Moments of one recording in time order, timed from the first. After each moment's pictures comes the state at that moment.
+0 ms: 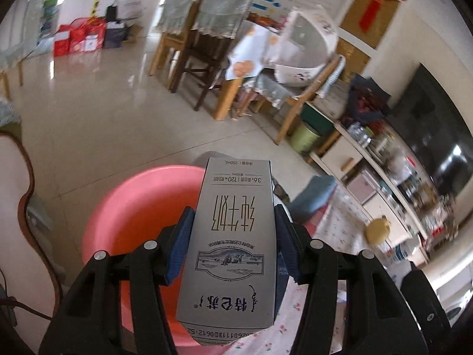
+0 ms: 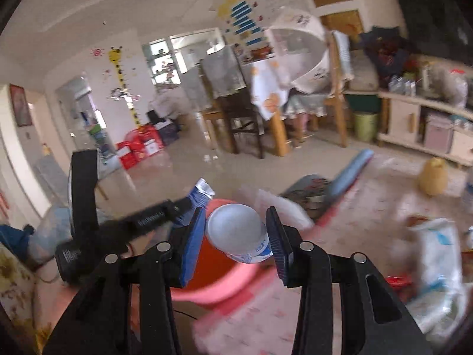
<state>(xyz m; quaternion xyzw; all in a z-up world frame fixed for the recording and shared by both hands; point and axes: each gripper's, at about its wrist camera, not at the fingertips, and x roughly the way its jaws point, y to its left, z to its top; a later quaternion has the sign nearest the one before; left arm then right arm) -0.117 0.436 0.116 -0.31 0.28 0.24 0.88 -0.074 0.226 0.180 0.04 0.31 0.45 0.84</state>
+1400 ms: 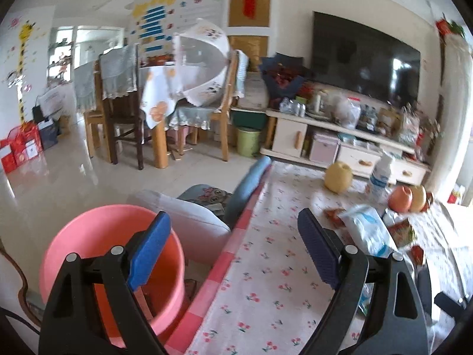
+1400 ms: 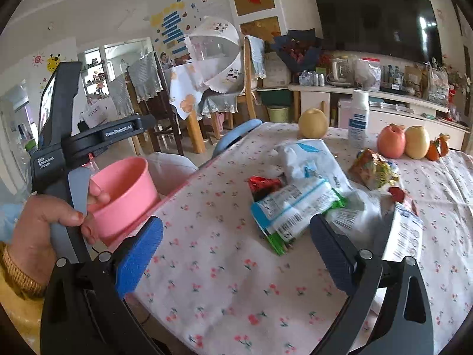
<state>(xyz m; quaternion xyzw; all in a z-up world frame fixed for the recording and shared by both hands) -0.086 0.274 0.120 -0.05 0.23 0.11 0.96 -0.146 0.045 0.098 0.02 0.28 0.24 0.93</state>
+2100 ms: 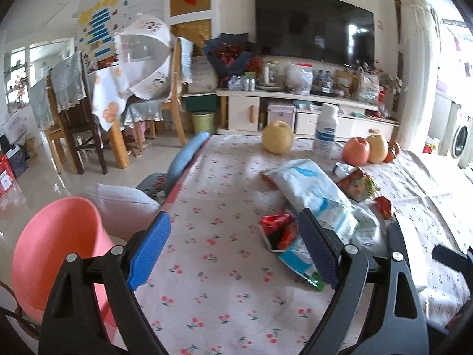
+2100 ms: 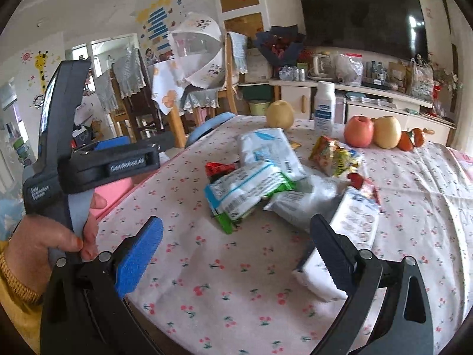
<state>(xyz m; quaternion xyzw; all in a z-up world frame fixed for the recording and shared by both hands) -0.084 0.181 0.096 0.01 0.27 0.02 0.96 -0.150 -0.011 0.095 0.01 0.30 0.20 0.93</state>
